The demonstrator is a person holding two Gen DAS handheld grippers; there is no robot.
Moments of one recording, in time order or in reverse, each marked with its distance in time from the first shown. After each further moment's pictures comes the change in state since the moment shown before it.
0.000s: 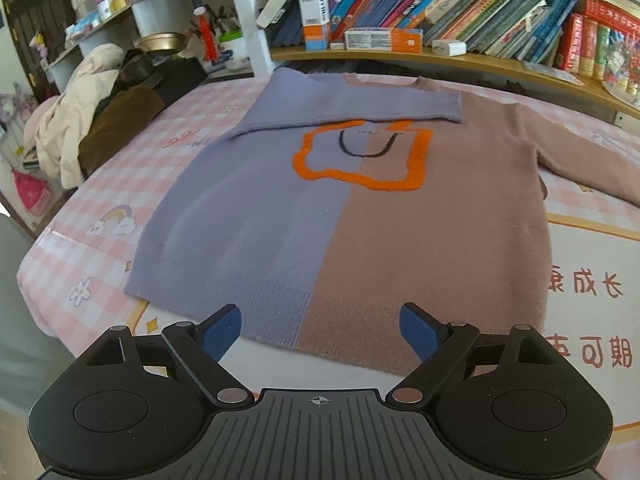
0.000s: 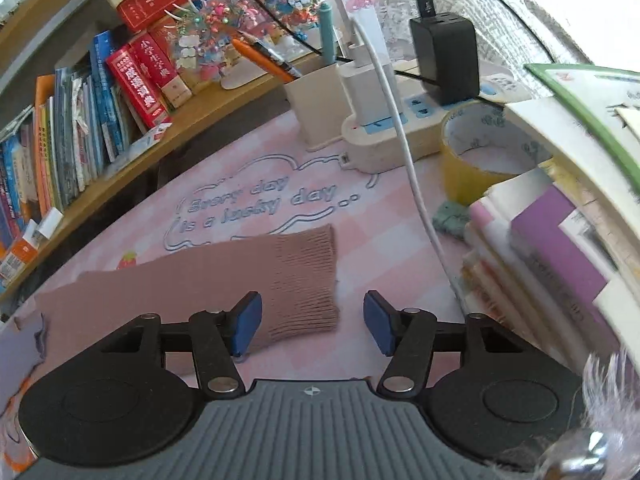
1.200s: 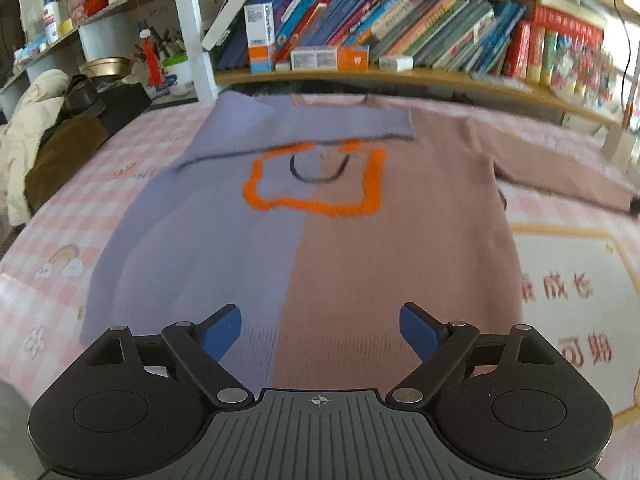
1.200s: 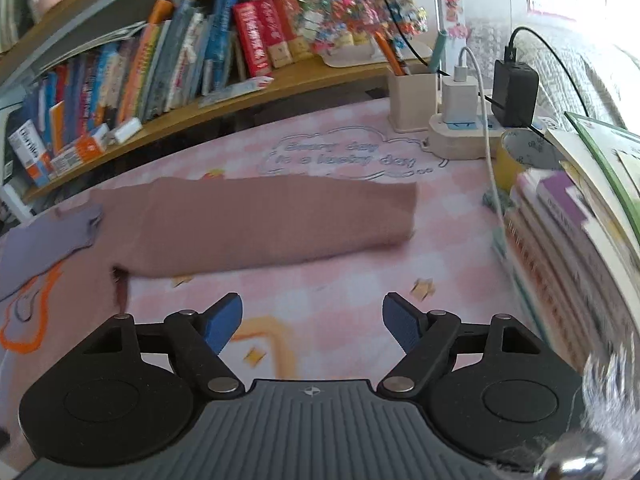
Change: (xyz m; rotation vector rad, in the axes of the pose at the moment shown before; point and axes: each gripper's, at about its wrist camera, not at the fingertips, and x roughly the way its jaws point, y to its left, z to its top) left arm 0.012 0.005 0.004 0.061 -0.057 -0.147; right arm -0.055 0.045 -0.049 -0.295 0.019 0.015
